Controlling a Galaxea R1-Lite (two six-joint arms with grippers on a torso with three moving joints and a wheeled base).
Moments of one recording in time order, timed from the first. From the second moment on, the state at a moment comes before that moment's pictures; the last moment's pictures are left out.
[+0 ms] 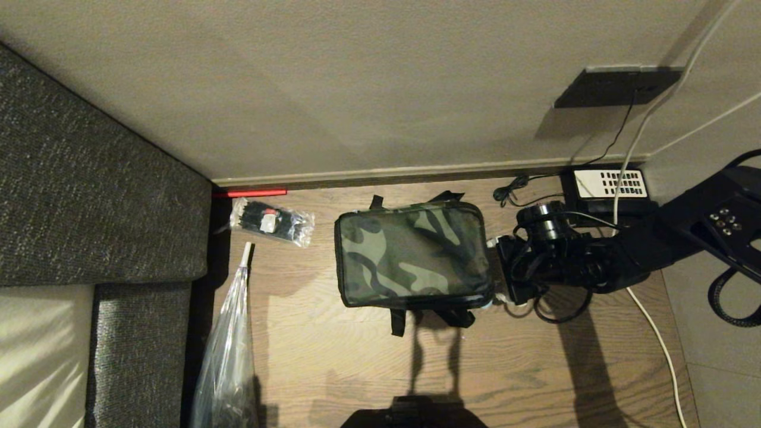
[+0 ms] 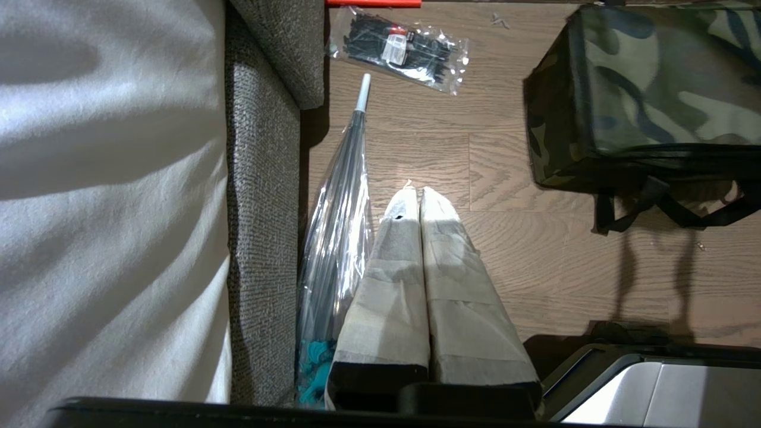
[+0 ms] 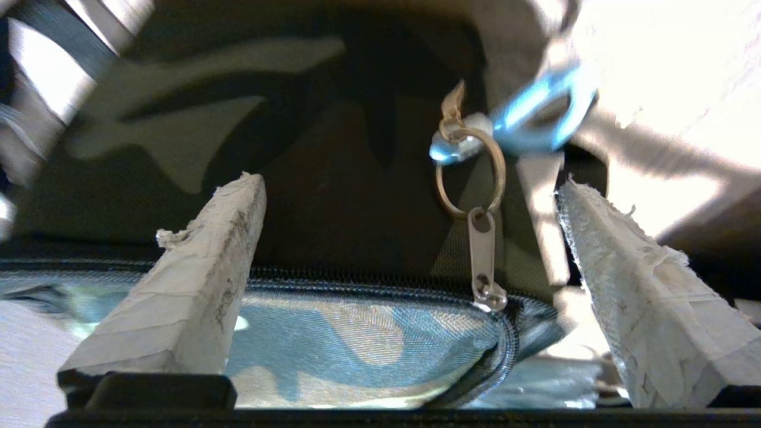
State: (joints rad) left arm 0.01 0.00 0.00 -0.01 0.00 -0.01; right arm 0.29 2.17 -1.17 -0.33 0.00 1.53
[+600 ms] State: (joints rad) left arm 0.01 0.00 0.00 -0.01 0.00 -0.01; right arm 0.31 2.23 -1.20 -0.32 -0.08 1.50
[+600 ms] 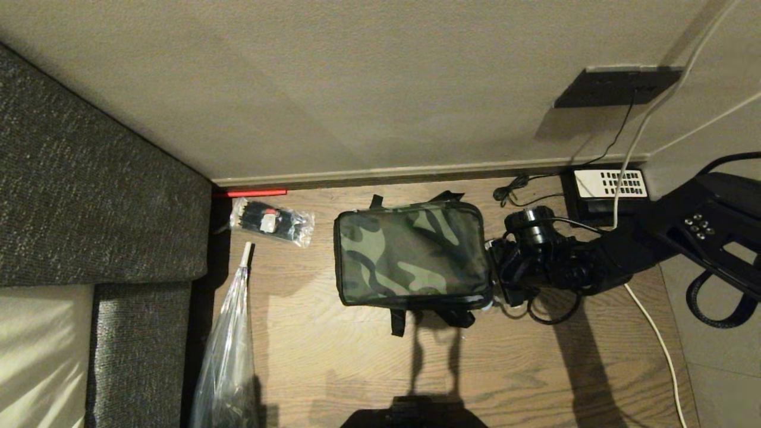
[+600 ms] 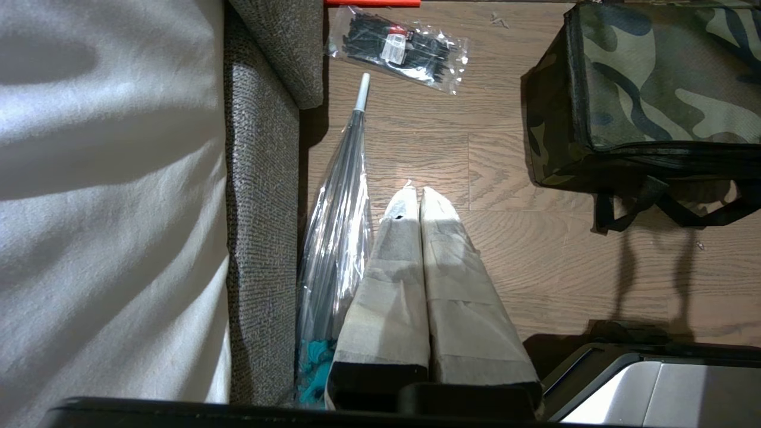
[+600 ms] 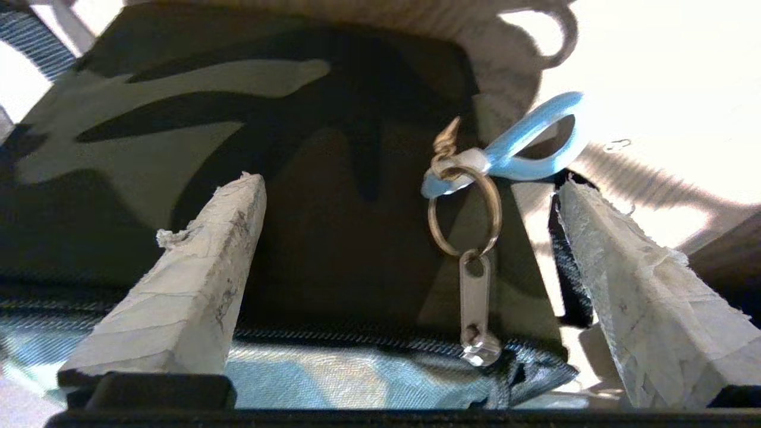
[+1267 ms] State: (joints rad) left arm 0.01 0.00 0.00 -0.01 0.00 -0.01; right arm 0.29 2.26 -1.23 -0.32 -0.10 1.45
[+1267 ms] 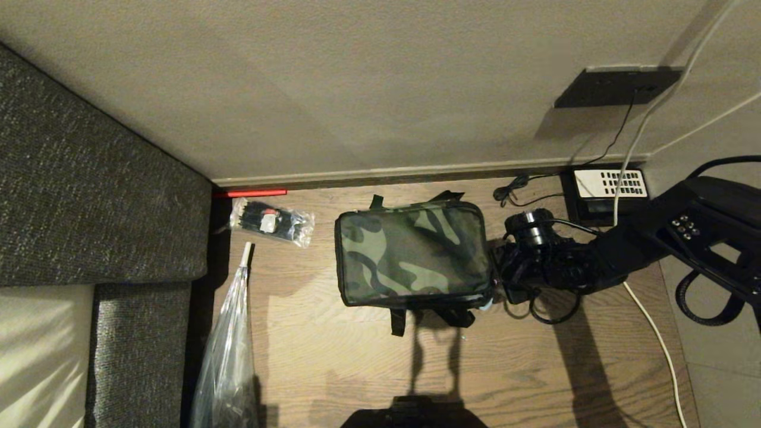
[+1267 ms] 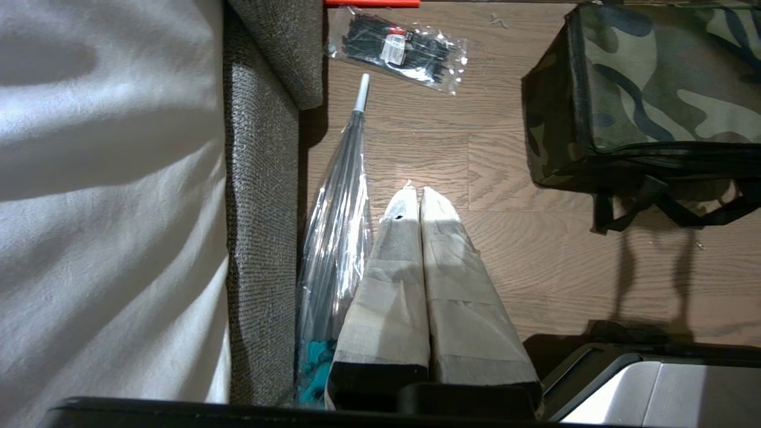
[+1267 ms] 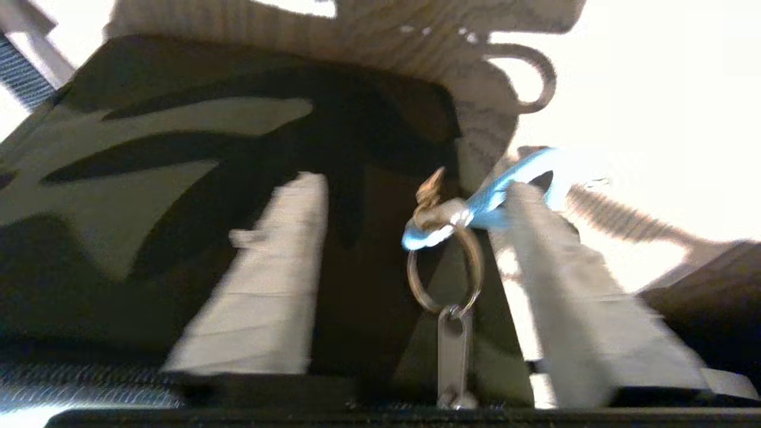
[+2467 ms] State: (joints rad) left arm 0.01 0.00 0.00 -0.01 0.00 -0.01; right arm 0.24 2.13 -1.20 -0.30 -0.16 1.16
